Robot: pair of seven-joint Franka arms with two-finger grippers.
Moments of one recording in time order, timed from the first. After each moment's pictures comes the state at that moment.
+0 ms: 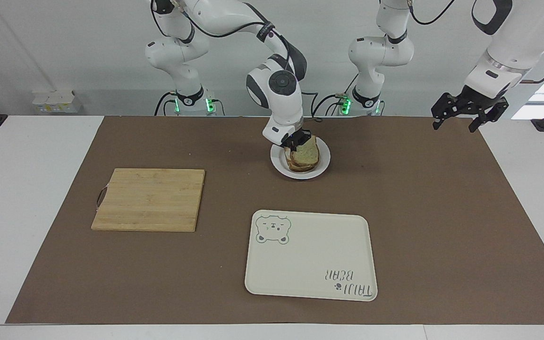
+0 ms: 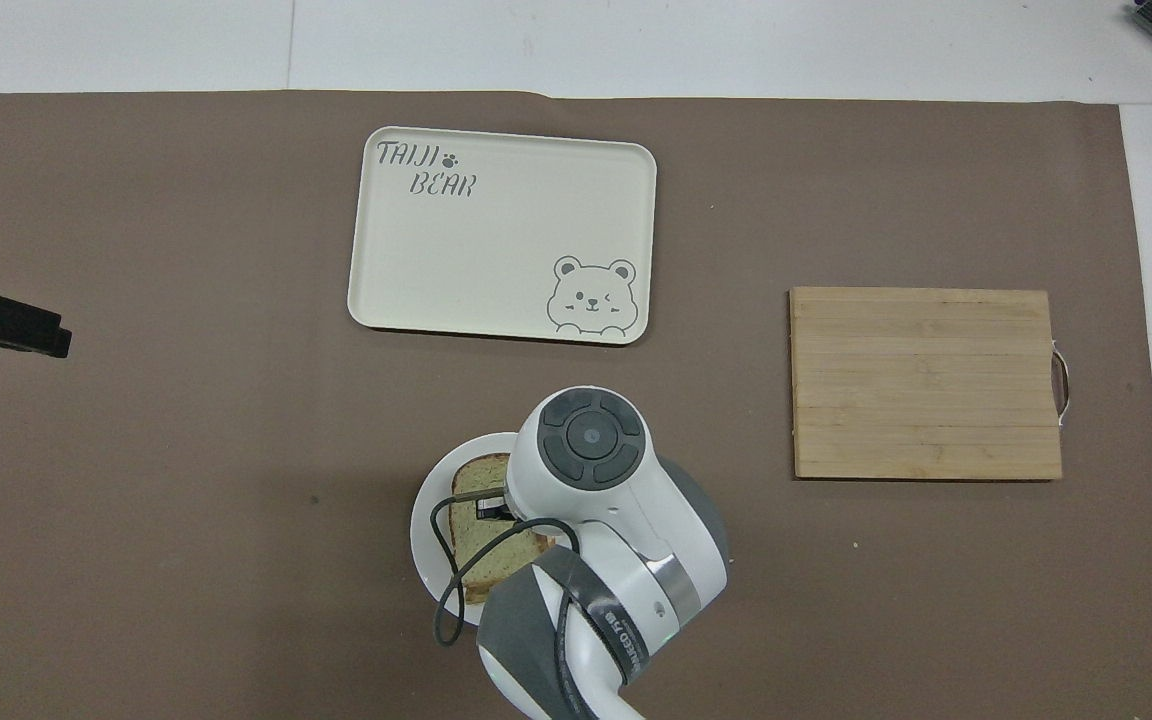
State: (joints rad) left arm -0.11 -0.01 0.08 -1.56 -0.01 1.53 0.12; right arm 0.53 0.25 0.21 -1.92 0.22 2.12 0.54
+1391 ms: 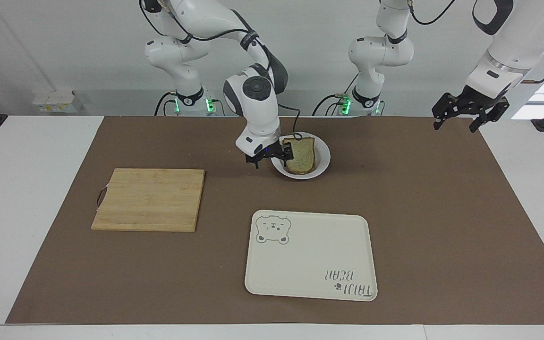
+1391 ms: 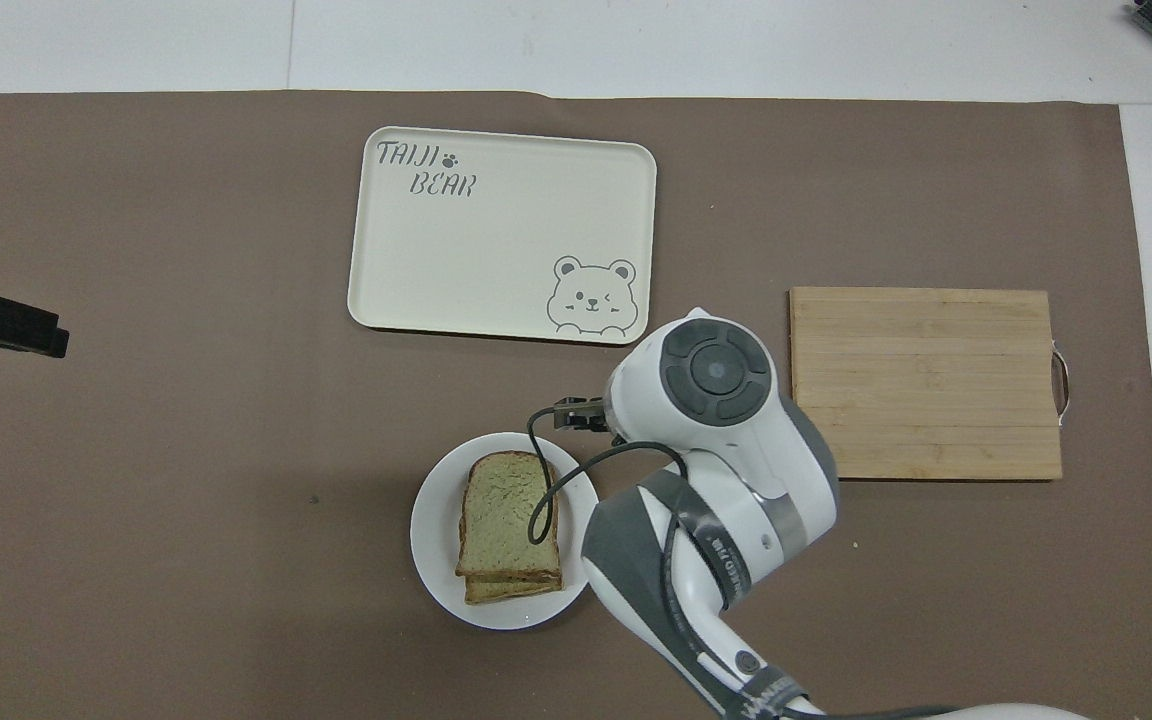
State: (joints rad) left arm -0.11 -0.01 0.08 -1.56 -0.01 1.53 0.12; right arm 0.36 0.20 0.18 -1.92 0.03 2.16 0.54
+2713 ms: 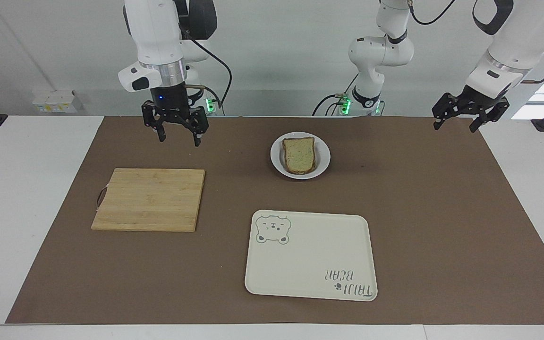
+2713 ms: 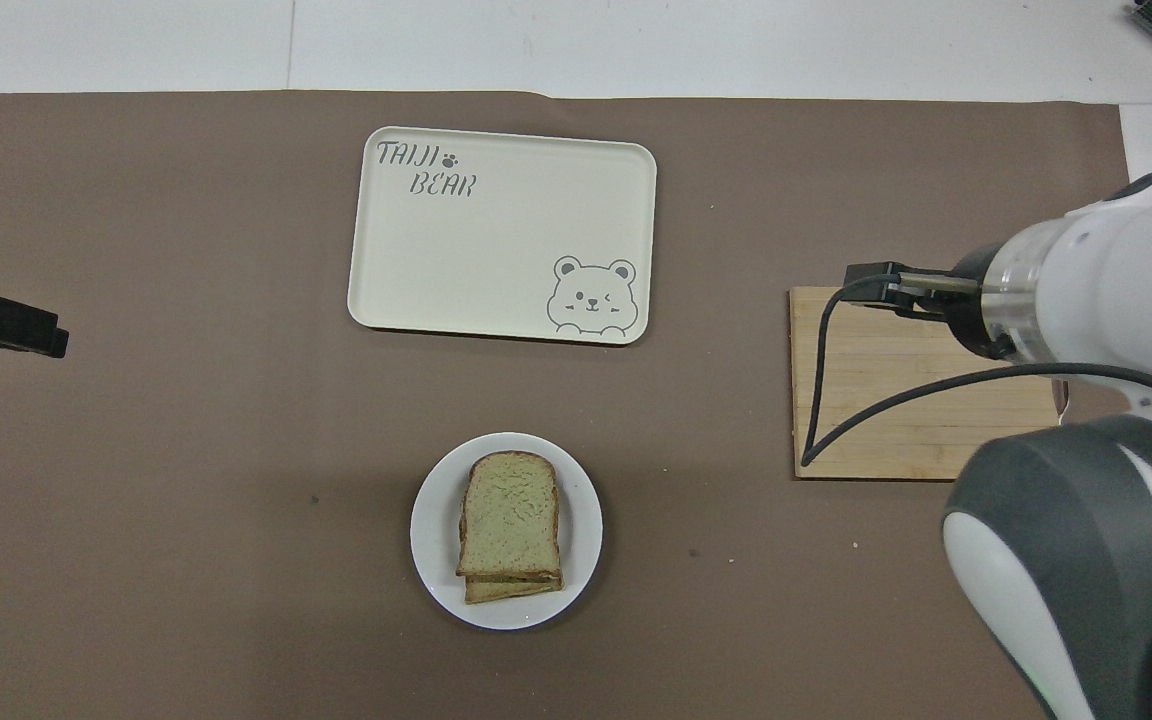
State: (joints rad) left arm -0.11 -0.01 0.08 -1.56 -0.01 1.53 0.12; right arm 0.10 -0.07 0.12 -1.74 -0.07 1.88 0.46
